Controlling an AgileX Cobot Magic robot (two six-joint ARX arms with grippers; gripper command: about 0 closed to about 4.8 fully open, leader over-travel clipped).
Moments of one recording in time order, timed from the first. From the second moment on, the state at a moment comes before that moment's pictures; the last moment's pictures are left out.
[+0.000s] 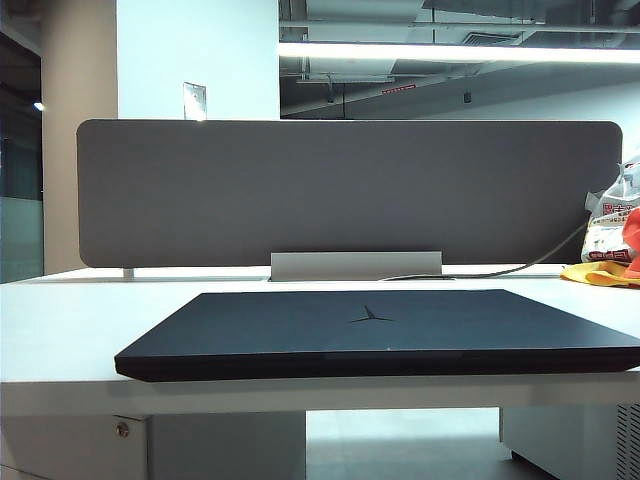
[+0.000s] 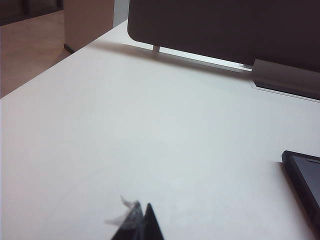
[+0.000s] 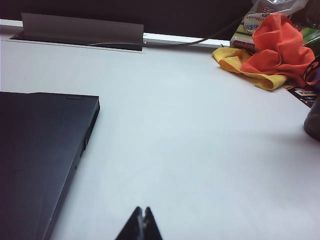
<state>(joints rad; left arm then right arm) 0.08 0.00 0.01 -0.07 -0.04 -0.16 0.01 0.00 0.01 -0.12 0.00 -0.05</state>
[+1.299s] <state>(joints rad) -0.15 0.03 0.15 -0.23 0.28 -0.42 0.09 0.00 0.05 -0.06 -0.14 0.38</state>
